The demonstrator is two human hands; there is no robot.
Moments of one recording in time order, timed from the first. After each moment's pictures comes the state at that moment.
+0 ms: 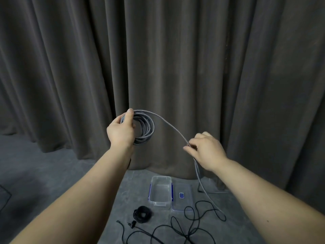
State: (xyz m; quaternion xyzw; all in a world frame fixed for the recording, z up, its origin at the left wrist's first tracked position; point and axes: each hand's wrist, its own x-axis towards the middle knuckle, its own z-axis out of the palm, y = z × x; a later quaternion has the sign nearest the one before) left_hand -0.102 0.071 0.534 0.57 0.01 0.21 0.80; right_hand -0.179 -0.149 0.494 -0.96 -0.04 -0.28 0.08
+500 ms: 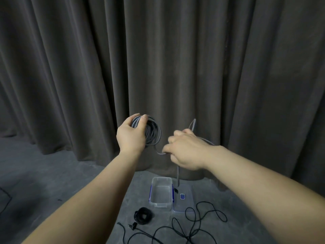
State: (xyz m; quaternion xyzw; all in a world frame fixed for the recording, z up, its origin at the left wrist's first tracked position) left_hand -0.110 0.060 0.527 0.69 -0.06 0.27 0.67; right_hand -0.189 -0.089 0.543 -0.96 -0.20 -0.12 -0.14
